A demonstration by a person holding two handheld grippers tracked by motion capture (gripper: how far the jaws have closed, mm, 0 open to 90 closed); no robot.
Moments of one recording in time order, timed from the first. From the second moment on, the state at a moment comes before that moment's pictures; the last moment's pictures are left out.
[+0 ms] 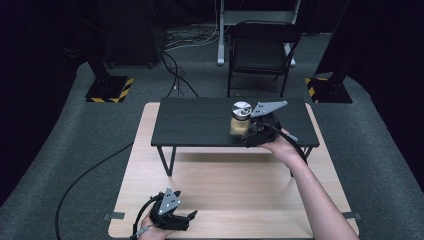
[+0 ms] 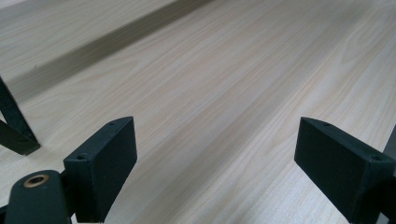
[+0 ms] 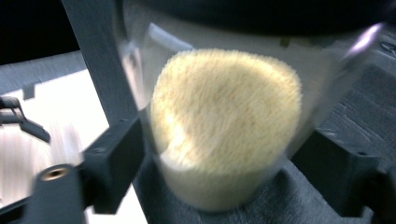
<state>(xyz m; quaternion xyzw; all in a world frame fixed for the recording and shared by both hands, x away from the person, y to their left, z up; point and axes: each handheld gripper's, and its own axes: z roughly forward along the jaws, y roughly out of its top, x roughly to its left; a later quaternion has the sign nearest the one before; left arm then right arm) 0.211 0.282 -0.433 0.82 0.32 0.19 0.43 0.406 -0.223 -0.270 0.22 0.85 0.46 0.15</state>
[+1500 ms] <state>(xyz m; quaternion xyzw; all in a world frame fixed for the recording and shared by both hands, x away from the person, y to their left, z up) 0.211 0.279 -0.433 0.82 0.33 0.19 0.43 0.229 -0.338 -0.435 0.21 0.82 0.48 0.22</state>
